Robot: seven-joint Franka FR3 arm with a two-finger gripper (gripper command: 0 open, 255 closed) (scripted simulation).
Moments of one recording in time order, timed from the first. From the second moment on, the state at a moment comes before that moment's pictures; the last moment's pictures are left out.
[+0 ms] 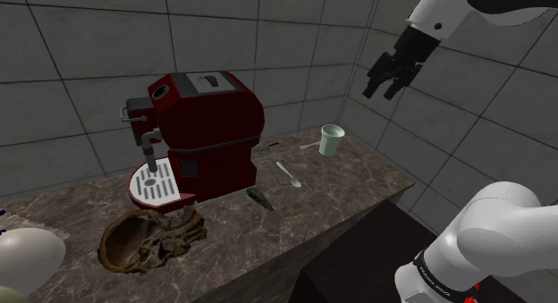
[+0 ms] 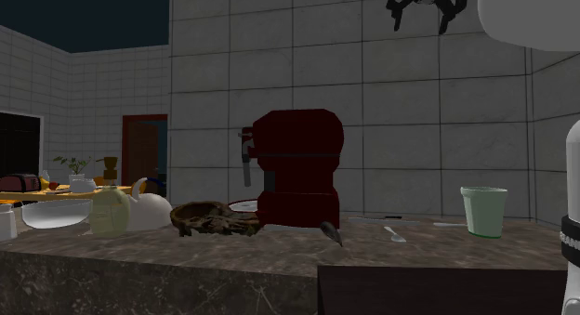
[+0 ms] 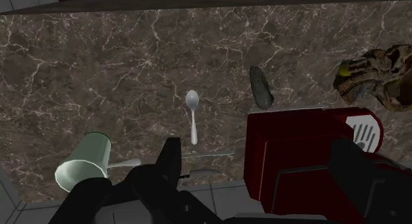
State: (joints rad) arm 0.02 -0.83 -0.04 -2.35 0.12 1.71 0.13
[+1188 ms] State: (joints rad) arm 0.09 -0.45 0.06 -2.53 0.15 2.23 0.10
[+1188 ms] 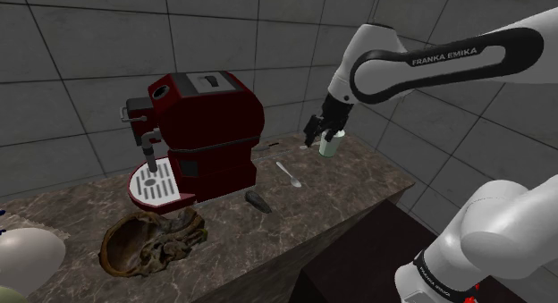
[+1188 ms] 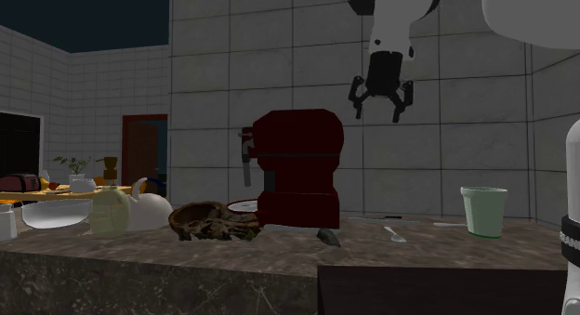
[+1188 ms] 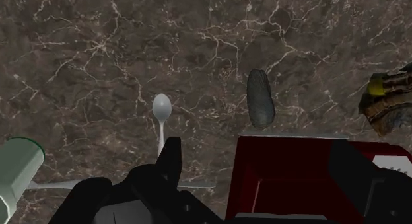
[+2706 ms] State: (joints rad) arm 0.19 0.44 0.11 -2.23 0.02 2.74 0.16
